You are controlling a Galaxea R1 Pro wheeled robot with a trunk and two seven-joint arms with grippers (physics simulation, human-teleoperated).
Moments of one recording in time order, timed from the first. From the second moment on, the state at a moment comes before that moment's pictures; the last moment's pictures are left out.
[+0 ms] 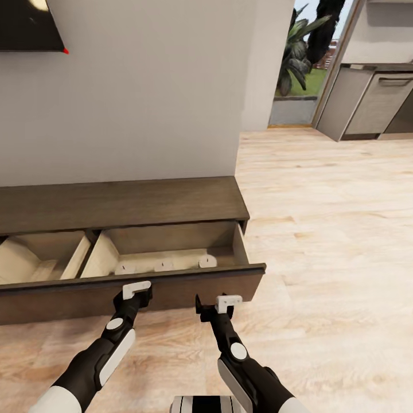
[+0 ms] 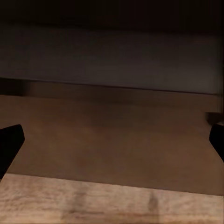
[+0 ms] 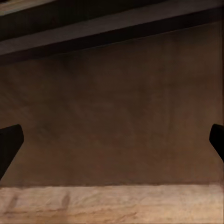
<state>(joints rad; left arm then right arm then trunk) -0.50 0.13 -0.36 -0.94 0.43 0.03 0.38 -0.50 0.16 0.60 -0.75 -0.37 -0.29 -0.25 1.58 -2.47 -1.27</state>
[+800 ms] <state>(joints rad) -0.50 0.13 -0.36 -0.94 0.44 0.03 0.37 -0.50 0.16 0.60 -0.75 -0.37 -0.29 -0.25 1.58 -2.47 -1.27</state>
